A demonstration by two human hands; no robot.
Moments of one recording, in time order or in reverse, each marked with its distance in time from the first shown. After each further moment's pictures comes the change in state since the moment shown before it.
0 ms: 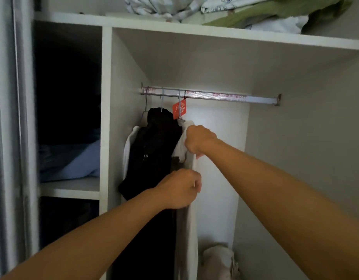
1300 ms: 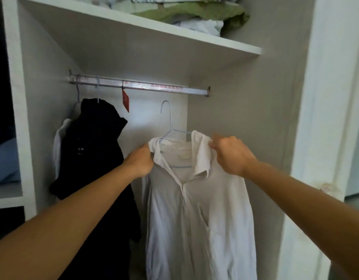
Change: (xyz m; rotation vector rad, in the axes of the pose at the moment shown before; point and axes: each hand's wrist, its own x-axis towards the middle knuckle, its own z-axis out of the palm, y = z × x) left_hand 0.065 0.020 0.022 -0.033 0.115 -0.132; right_hand -0.162 0.169 -0.036 -0.262 0.264 0.041
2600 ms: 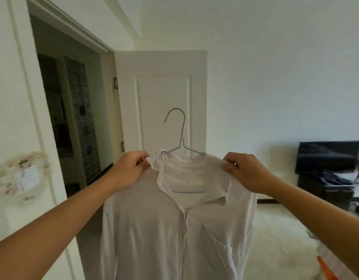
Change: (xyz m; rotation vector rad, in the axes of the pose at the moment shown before) left_hand -0.380 0.470 0.082 -0.771 -0.661 1.109; right_hand -0.636 0.087 -0.353 -0.297 0.067 1.066
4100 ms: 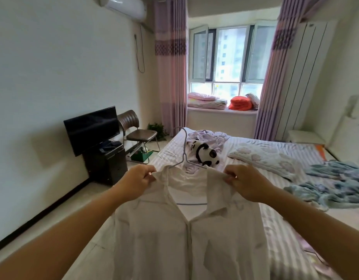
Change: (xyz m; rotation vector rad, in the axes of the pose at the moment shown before) left_hand 0.204 0.475 0.669 -0.384 -0.879 0.862; right_hand -0.356 0.447 -0.244 -0.495 0.198 1.231
